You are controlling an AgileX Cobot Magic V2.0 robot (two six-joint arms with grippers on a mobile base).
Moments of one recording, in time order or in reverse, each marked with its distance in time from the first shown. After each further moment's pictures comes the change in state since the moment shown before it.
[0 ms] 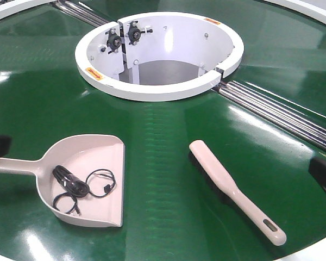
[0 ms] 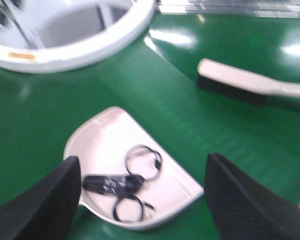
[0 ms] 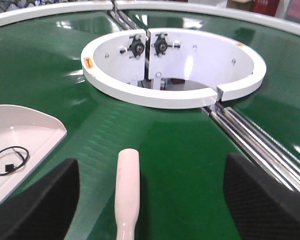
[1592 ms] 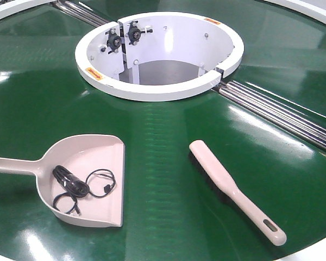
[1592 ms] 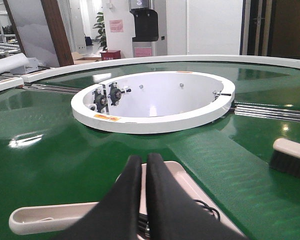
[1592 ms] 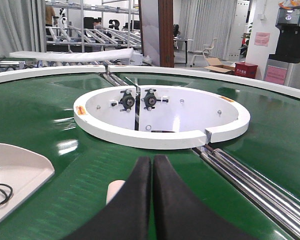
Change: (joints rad) left arm 0.000 -0.637 0.812 -0.046 -0.738 -0.039; right arm 0.000 -0.229 0.321 0.007 -0.334 -0.004
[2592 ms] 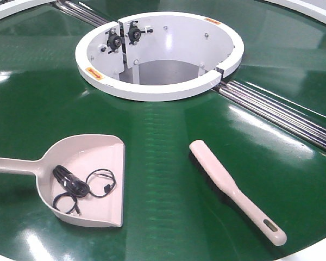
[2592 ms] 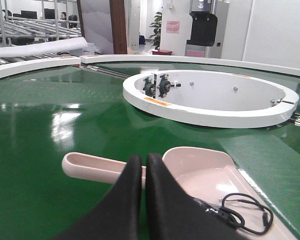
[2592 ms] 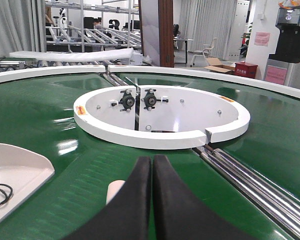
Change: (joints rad) left arm 0.151 -0.116 0.195 0.412 -0.101 -0.521; right arm 0.000 0.000 0.000 0.000 0.001 0.000
